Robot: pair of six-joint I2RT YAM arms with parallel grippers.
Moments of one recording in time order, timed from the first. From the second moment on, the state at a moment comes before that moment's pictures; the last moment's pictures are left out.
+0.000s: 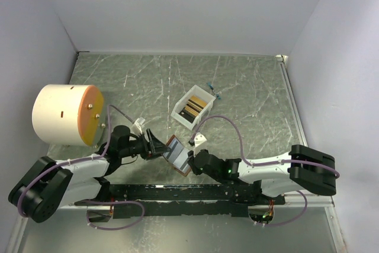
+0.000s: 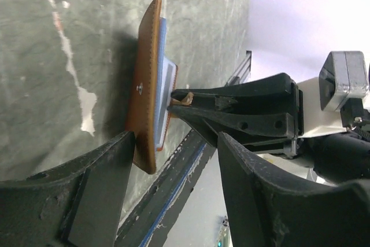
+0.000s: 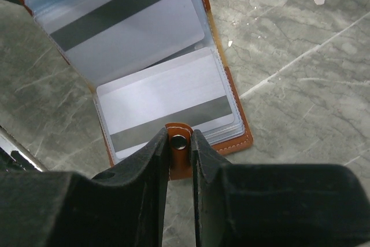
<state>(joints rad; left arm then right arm) -0.52 1.14 0.13 0.55 0.58 -1.07 1.29 1.26 0.33 0.26 0.44 0.51</state>
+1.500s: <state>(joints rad) -0.80 1.46 0.30 0.80 0.48 -1.02 1.29 1.19 0.21 0.50 0.47 0.38</state>
